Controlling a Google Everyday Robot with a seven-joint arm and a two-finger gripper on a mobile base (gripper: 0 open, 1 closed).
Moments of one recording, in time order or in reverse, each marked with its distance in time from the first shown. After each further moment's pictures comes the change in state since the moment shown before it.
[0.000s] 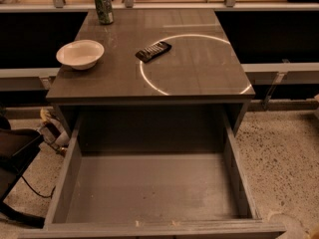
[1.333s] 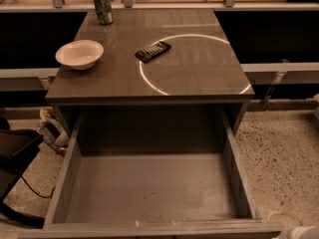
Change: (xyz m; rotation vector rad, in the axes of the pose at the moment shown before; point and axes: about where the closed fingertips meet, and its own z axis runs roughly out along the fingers) arm -0.043 0.026 0.066 -0.070 -0.038 -0.052
